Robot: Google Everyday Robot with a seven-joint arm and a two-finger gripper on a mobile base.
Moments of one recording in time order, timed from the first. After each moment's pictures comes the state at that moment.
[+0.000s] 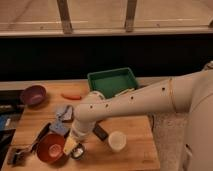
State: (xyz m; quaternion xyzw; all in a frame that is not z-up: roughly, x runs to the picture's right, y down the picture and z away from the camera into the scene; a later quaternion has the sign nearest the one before) arm -0.142 0.250 0.671 -0.43 -0.03 0.34 0.84
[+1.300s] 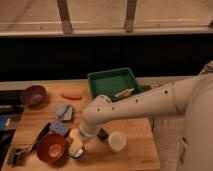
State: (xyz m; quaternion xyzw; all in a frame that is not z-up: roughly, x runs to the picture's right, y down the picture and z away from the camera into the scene) arm -0.114 0.259 0.703 -0.43 -0.01 0.37 0.83
